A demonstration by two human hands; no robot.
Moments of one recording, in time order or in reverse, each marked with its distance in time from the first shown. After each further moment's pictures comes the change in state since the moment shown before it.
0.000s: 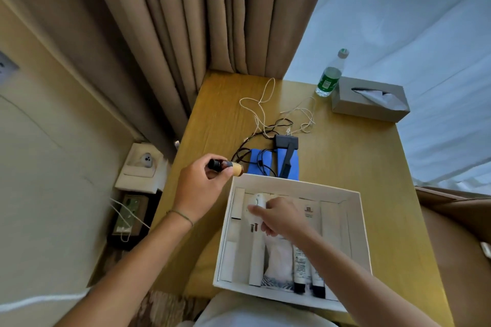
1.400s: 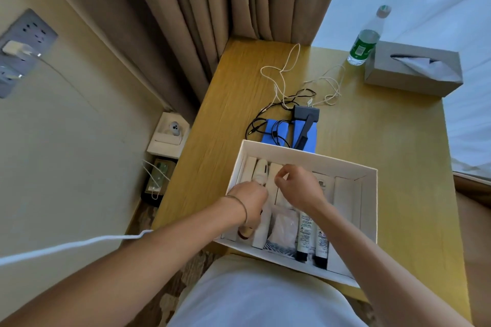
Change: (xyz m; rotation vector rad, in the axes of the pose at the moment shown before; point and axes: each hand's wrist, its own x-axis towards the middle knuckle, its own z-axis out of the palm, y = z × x) left_hand -0.052 0.012 0.085 1.029 -0.923 -0.013; right_hand 0.009 0.024 -0.016 -0.244 0.152 -0.223
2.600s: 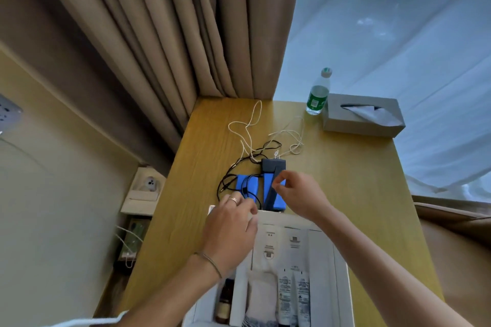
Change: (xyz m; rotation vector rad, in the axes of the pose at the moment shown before) left_hand 0.011 0.013 -0.058 -0.335 0.843 0.045; right_hand 0.051 -0.007 -0.124 0.033 0.110 -0.079
